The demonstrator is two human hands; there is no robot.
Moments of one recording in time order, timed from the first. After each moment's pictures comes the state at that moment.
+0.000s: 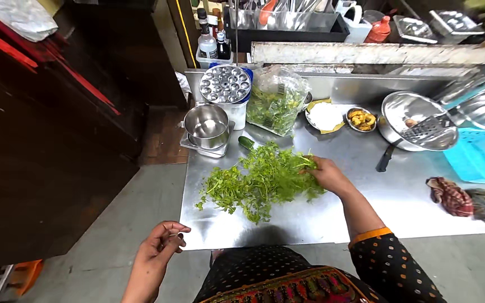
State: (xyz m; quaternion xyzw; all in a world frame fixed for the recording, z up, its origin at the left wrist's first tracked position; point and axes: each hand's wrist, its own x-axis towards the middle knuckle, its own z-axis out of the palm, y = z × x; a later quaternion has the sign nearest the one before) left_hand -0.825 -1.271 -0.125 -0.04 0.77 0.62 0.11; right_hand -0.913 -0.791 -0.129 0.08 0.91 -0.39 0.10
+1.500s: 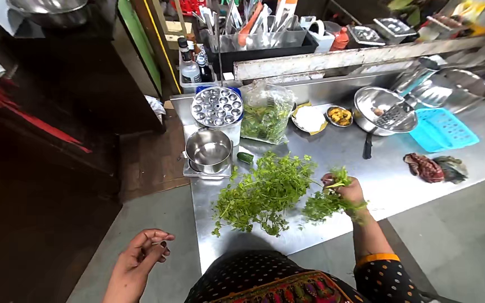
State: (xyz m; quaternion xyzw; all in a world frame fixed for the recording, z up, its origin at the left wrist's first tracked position) left_hand -0.951 -1.373 -0.111 0.06 0.78 0.60 0.16; right_hand -0.846 -0.824 -0.161 0.27 0.73 -0.61 -0.17
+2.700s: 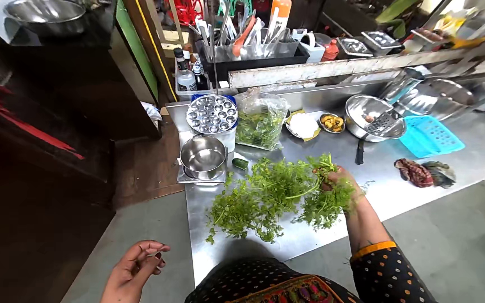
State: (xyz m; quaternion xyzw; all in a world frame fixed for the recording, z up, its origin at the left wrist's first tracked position) left_hand -0.941 -1.366 -0.112 0.06 0.77 0.61 0.17; right_hand -0.881 -0.830 -0.097 0.26 0.65 -0.71 -0.07
